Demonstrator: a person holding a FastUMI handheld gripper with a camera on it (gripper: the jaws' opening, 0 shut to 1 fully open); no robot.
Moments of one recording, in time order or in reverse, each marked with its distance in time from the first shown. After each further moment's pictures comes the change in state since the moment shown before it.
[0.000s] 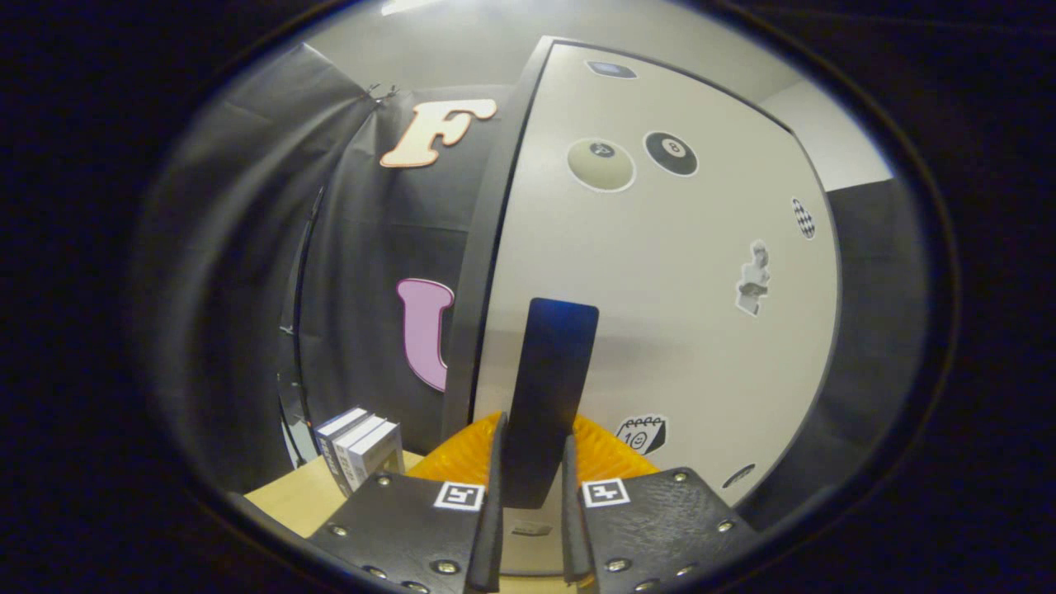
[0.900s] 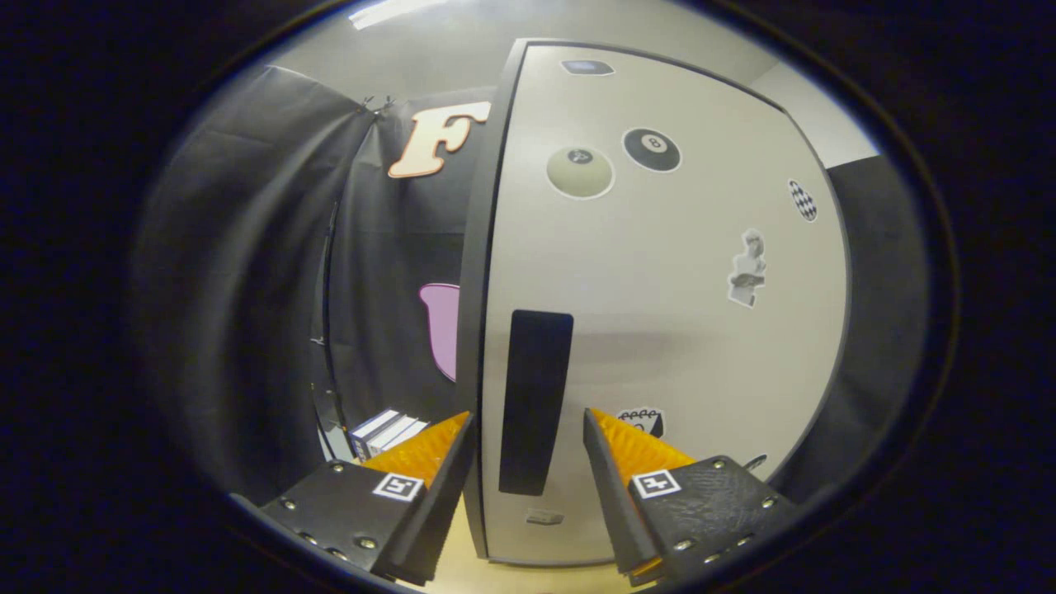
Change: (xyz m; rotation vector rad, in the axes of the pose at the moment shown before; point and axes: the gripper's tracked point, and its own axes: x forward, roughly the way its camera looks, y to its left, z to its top) arm -0.012 -0.001 0.004 0.060 0.034 0.091
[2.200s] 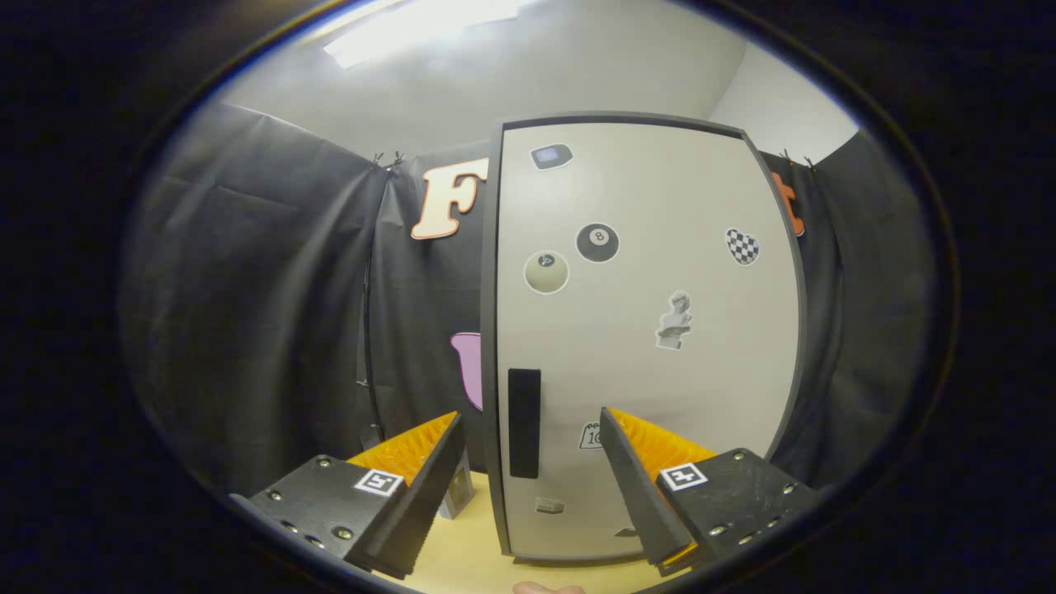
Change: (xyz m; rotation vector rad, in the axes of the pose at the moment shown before) arm -0.103 -0.022 0.054 0.094 -0.135 0.119
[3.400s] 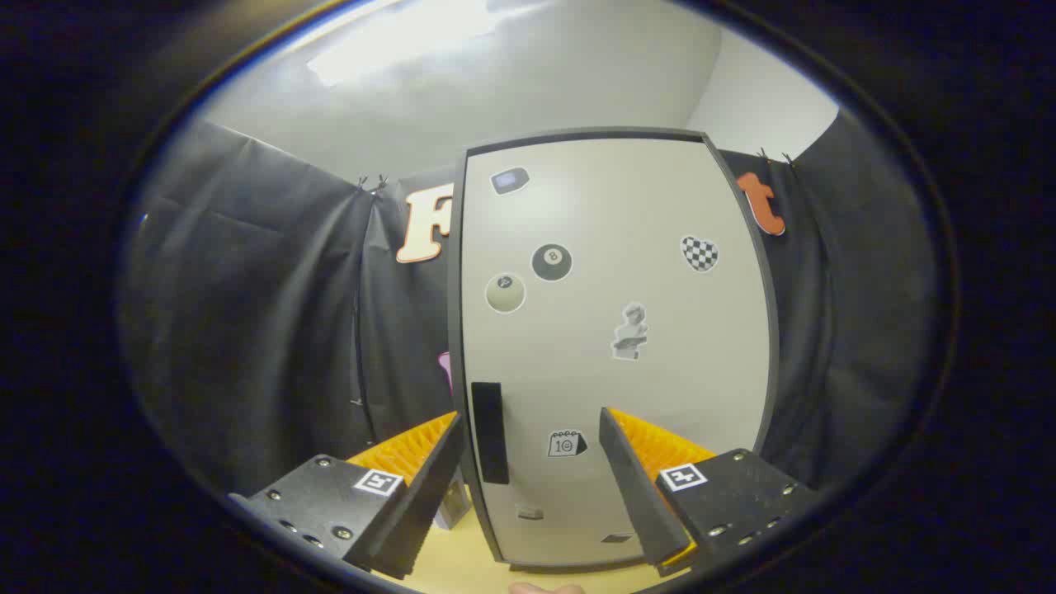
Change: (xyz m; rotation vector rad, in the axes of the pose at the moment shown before) arm -0.012 -0.025 0.015 0.083 -0.053 -0.031
